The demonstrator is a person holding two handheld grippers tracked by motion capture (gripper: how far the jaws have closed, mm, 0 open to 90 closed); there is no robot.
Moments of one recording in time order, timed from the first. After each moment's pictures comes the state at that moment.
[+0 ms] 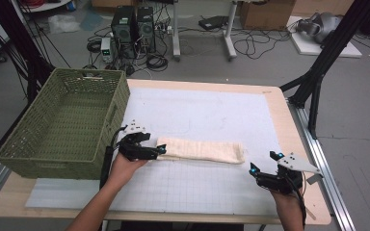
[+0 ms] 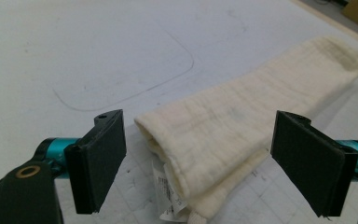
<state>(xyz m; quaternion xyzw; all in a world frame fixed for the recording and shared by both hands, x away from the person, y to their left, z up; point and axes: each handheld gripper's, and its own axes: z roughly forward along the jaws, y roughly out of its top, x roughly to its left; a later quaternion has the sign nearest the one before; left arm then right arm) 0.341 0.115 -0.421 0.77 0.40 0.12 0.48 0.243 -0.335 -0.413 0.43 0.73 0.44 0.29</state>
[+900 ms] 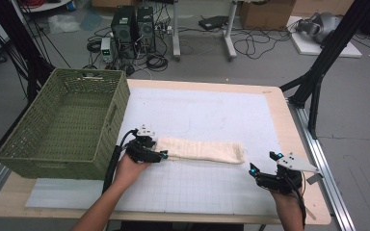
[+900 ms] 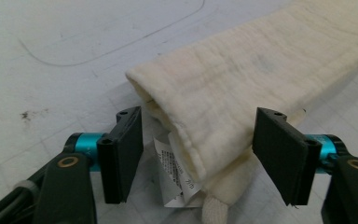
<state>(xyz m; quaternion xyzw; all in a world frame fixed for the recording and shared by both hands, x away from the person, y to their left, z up) 0.349 0.099 -0.443 0.82 0.40 0.10 0.40 0.245 -0.335 -0.414 0.43 0.74 0.43 0.29</state>
